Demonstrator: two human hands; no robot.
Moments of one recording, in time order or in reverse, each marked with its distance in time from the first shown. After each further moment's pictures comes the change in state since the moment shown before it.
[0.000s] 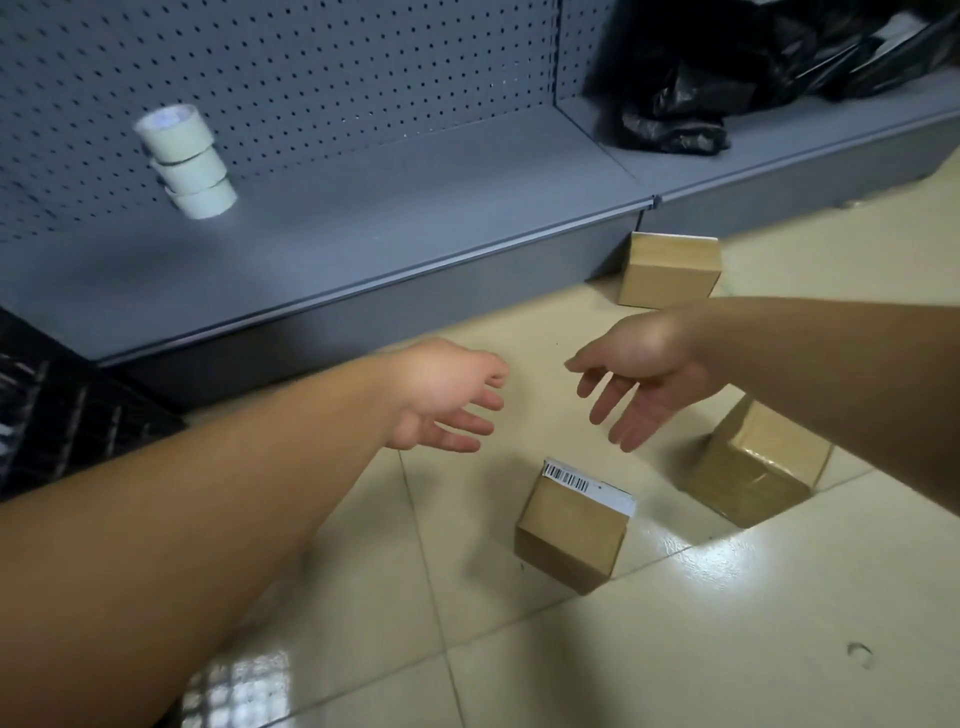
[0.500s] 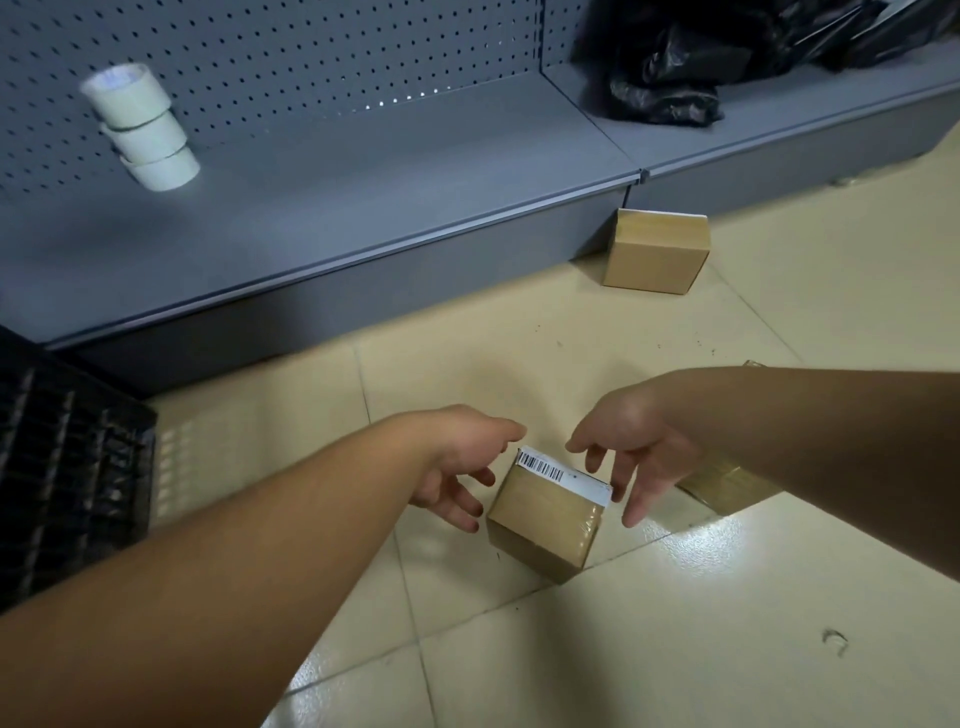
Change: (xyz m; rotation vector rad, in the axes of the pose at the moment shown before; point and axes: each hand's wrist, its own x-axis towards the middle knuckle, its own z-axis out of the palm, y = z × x) left_hand 0.033 -0.040 0.060 0.113 -0.151 -0.296; right_hand 0.034 0.059 0.026 0.008 -0.117 0.293
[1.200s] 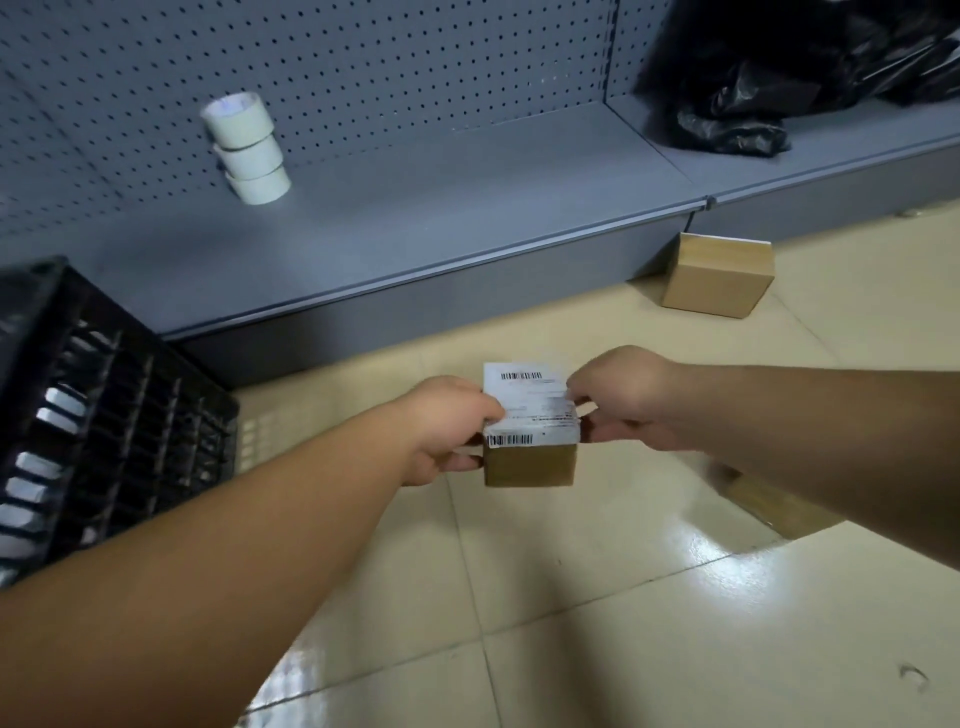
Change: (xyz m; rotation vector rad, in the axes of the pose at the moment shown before) left_hand -0.026 -0.037 -0.067 -0.331 0.224 0.300; right_hand -0.032 -0.058 0.054 0.323 0.243 -0.562
